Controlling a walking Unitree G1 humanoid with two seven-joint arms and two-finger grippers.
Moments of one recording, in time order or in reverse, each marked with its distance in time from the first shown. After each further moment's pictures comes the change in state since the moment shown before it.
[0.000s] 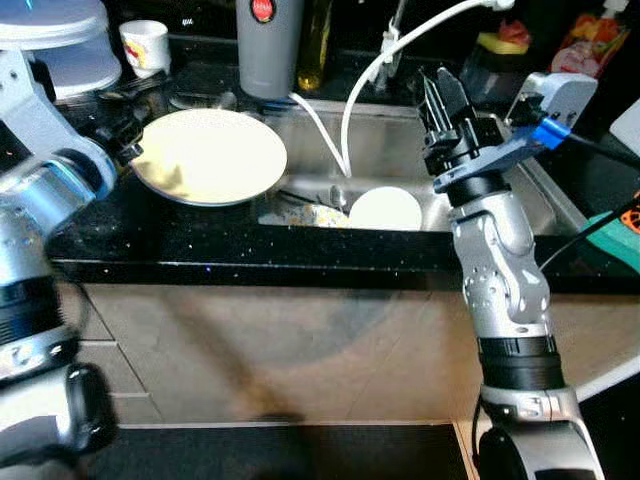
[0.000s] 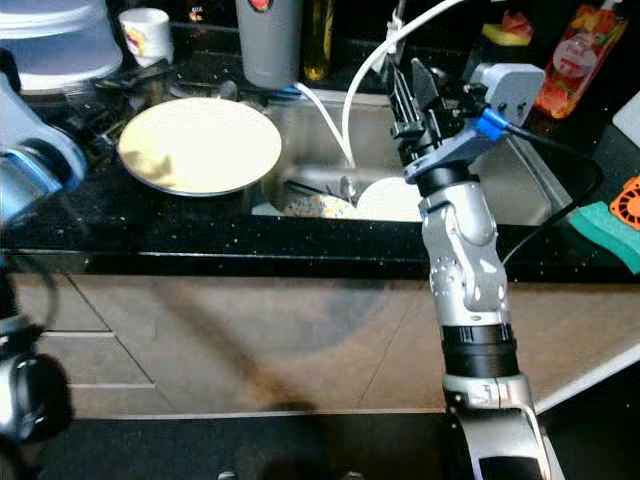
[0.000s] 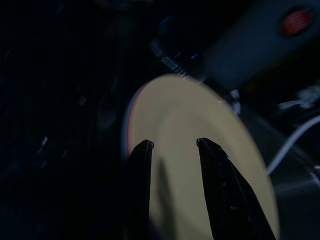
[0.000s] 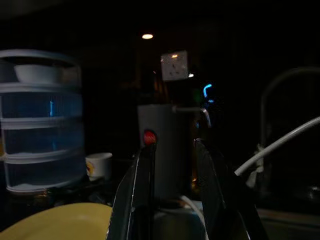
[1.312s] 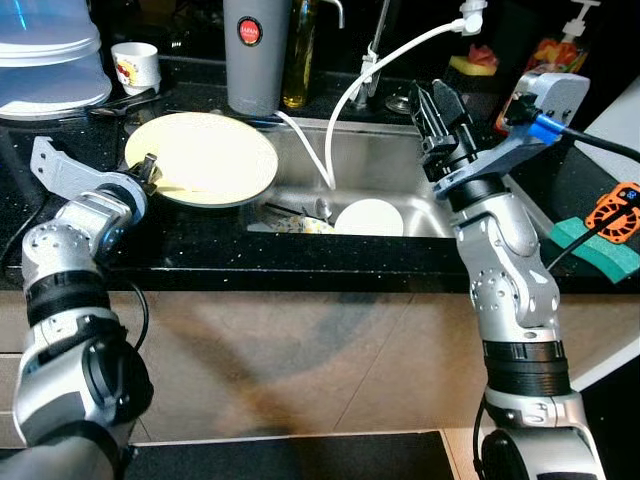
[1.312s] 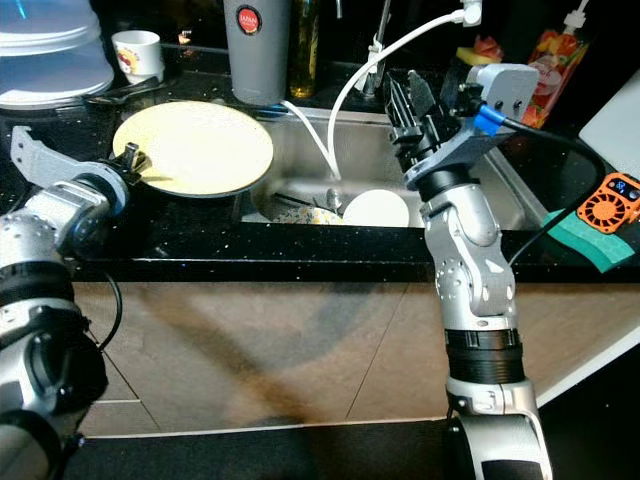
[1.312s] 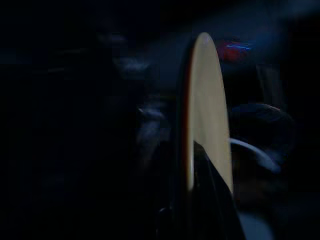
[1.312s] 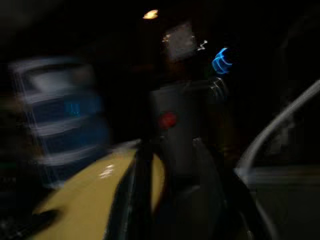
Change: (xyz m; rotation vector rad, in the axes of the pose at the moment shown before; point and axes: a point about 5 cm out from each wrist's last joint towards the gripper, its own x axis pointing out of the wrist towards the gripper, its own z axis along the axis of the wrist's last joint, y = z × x) left arm 0.018 0.005 -0.025 -0.436 -0.063 -0.286; right arm -0.002 0.004 -0.015 0.350 0.143 0.005
